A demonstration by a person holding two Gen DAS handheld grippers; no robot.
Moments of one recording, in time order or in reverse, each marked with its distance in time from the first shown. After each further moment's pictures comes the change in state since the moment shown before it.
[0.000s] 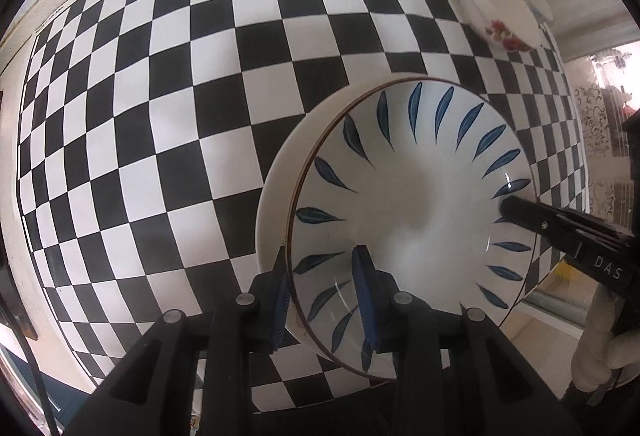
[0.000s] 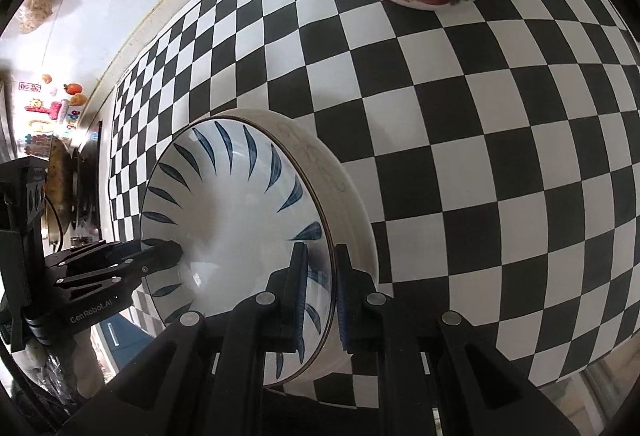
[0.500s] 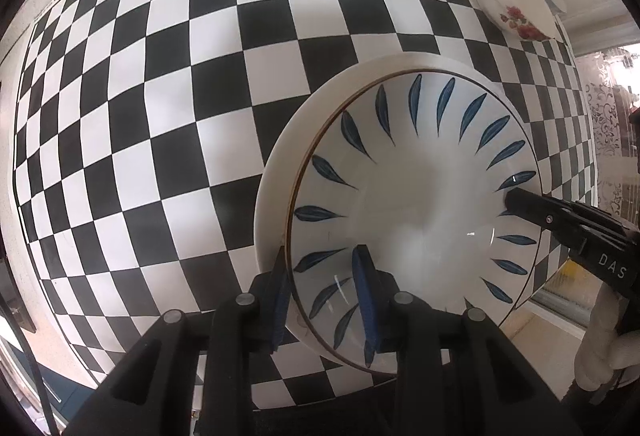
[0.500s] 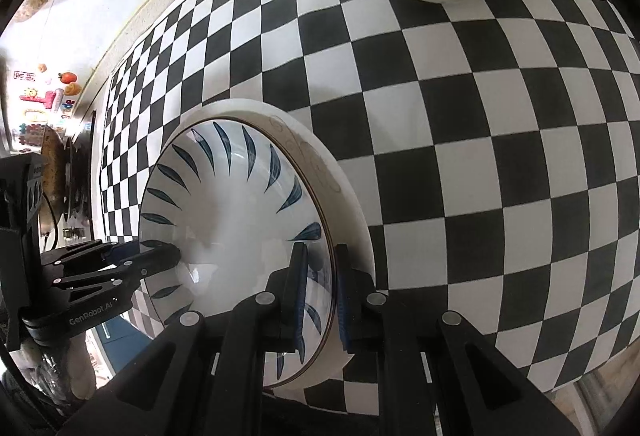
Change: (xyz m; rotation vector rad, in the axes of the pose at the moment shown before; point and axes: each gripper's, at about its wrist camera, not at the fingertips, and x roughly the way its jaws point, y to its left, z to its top) left arm 0.016 -0.003 0.003 -0.013 0.040 0.019; right arm 0.012 0.004 0.005 -0.022 0.023 -0.015
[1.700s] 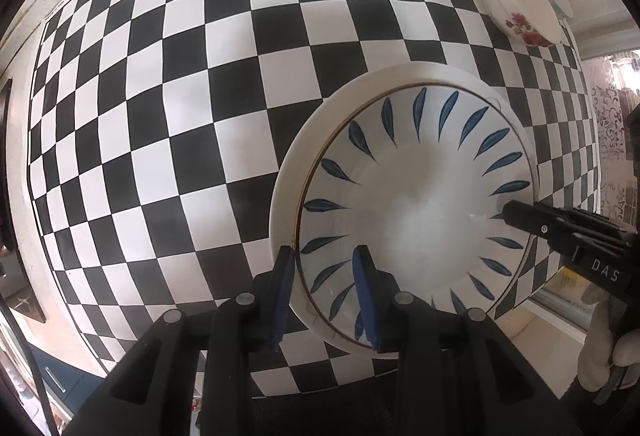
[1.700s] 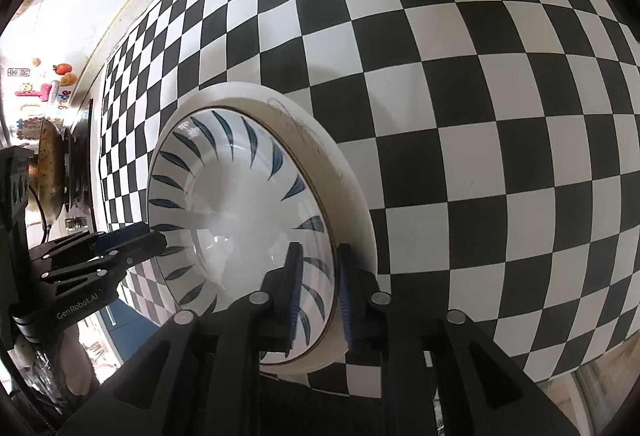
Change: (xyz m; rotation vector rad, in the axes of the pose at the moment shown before) left arm -0.016 0.004 0.004 -0.023 0.017 0.030; right arm 0.004 -0.002 0.002 0.011 0.090 0.003
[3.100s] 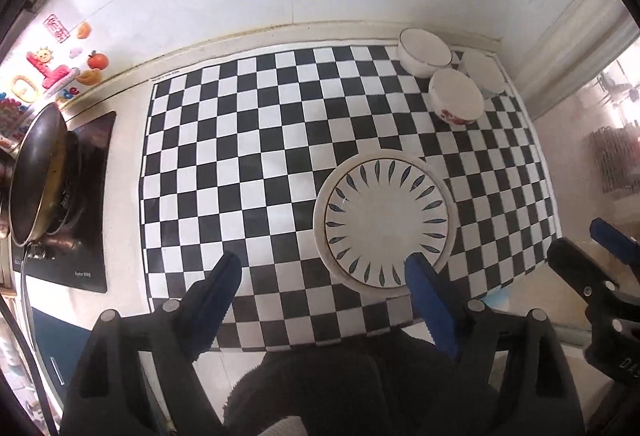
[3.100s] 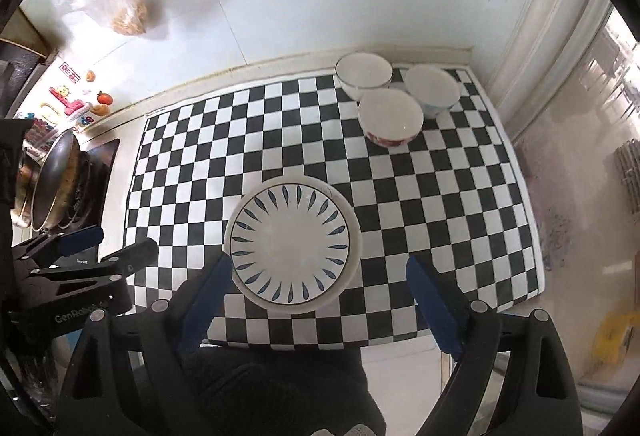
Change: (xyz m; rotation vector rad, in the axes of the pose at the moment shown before) left arm -0.198 -0.009 -0.089 -0.054 -0.267 0.086; right arm -0.226 0.145 -0.130 -0.103 -0.441 -0.288
